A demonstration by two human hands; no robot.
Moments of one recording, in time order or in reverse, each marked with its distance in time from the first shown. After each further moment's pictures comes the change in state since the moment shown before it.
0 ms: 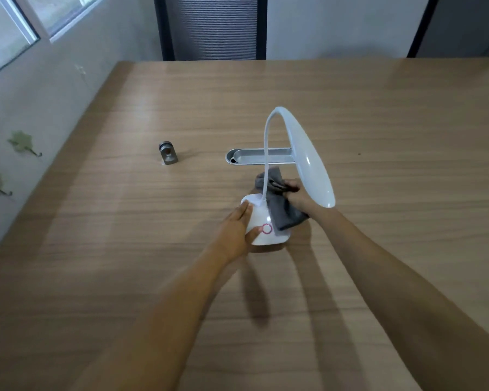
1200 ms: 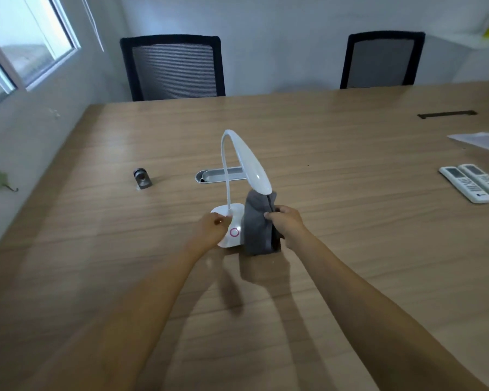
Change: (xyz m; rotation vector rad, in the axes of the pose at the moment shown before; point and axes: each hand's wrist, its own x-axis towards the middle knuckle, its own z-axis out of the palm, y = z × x) left_hand -0.002 0.035 -0.022 -0.442 0.092 -0.265; right_hand -0.125 -0.007 -0.020 0.432 0.230 0.223
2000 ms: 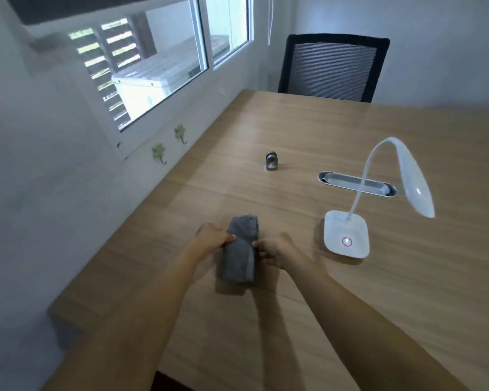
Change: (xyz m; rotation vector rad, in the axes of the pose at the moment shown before) left_hand -0.103 -0.148 -0.136 -0.383 0.326 -0.504; right_hand -0.086 0.039 0.213 -0.301 -0.575 0.193
